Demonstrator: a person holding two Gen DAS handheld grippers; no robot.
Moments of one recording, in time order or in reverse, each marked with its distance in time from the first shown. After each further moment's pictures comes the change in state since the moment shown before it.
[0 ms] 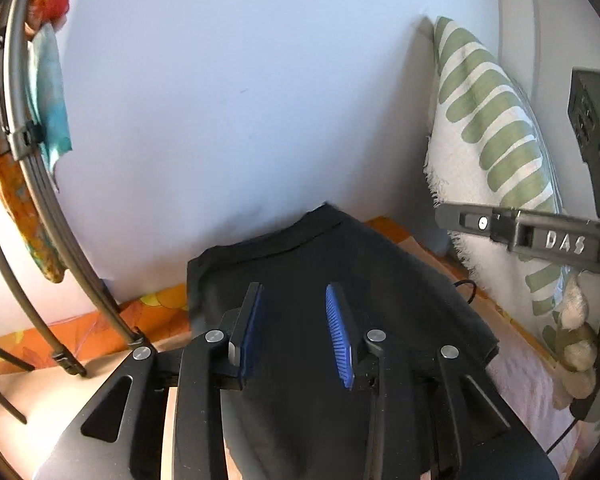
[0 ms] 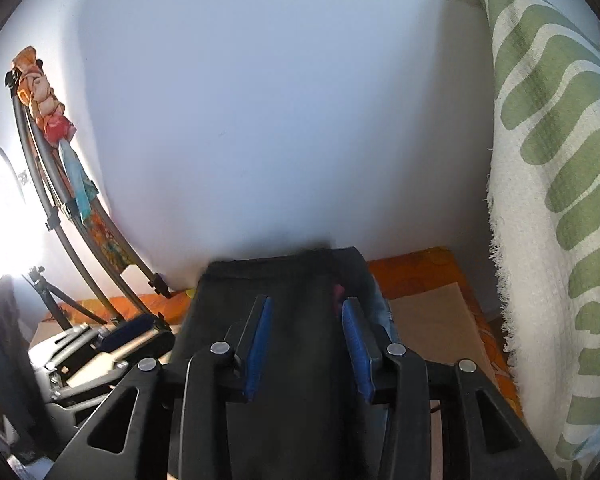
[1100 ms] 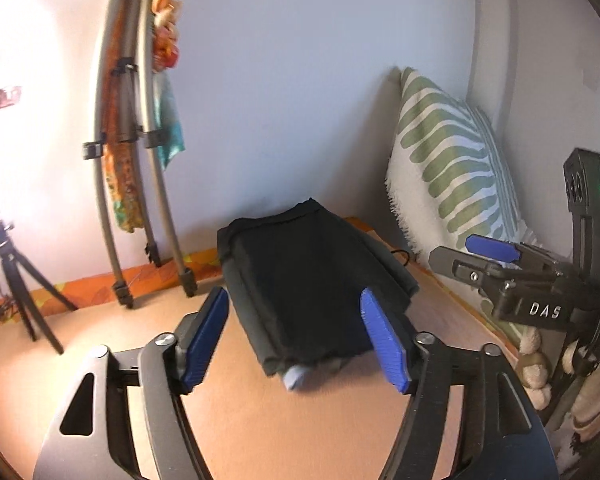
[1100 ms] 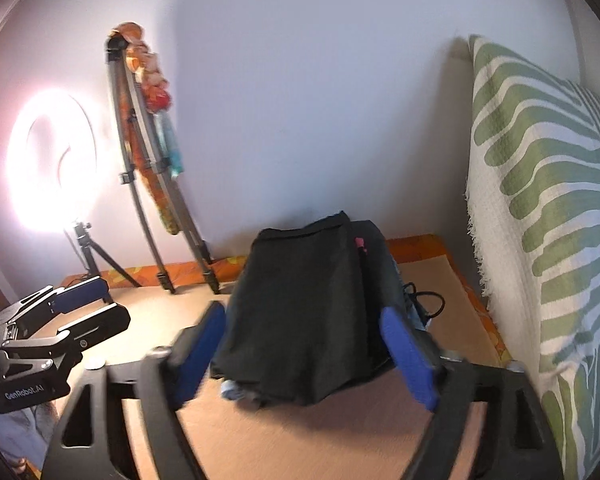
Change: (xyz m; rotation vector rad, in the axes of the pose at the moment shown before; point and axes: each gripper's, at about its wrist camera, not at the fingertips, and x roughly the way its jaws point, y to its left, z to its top) left arm -0.162 0.013 -0.046 -0.059 -0.050 -0.050; right arm -0.128 0.080 -0.086 -0.077 -0.097 -0.023
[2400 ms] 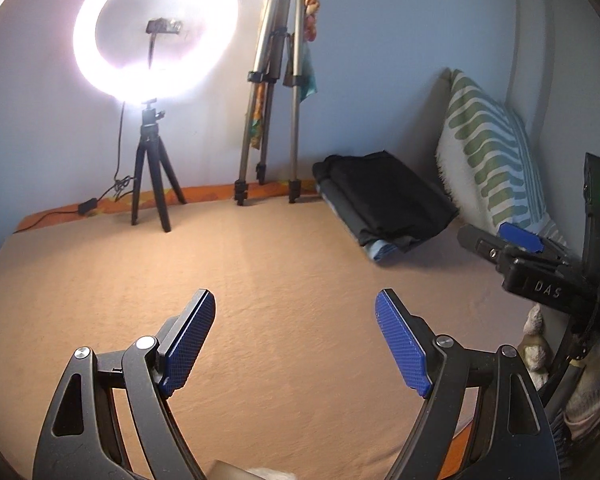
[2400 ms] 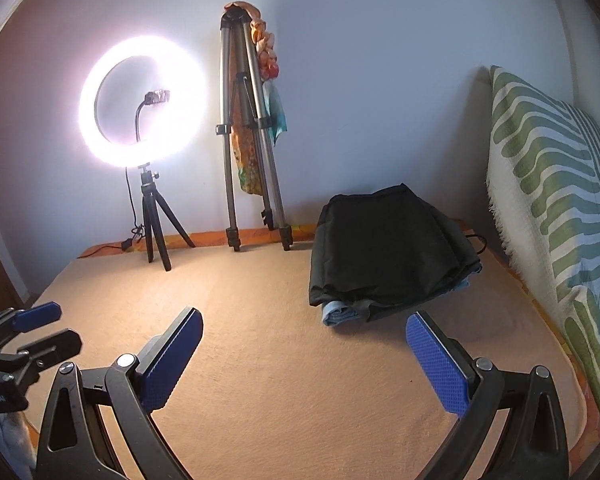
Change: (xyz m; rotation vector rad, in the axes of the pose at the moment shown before) left arm -0.129 0.070 -0.132 -0.124 0.034 0.177; right arm -0.048 0.131 -0.109 -0.054 -0.049 -0.030
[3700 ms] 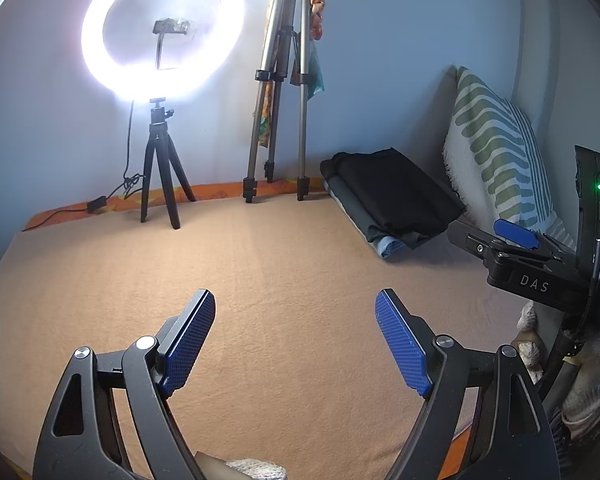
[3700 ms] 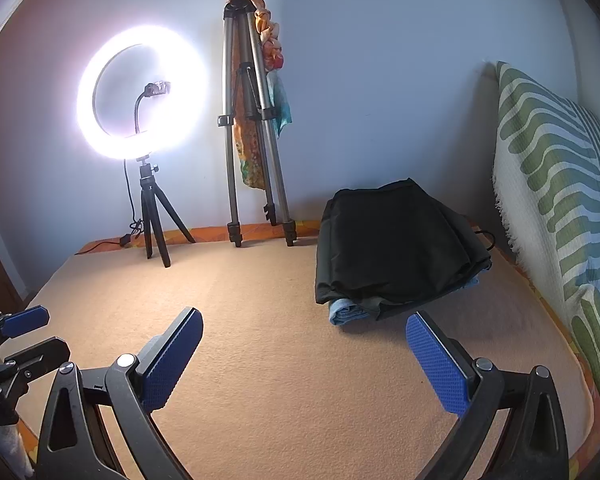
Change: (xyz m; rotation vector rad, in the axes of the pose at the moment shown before) left arm -0.005 0.004 -0.002 0.004 0.001 0.014; right arm 0.007 0.010 -0.003 0.000 0.008 -0.003
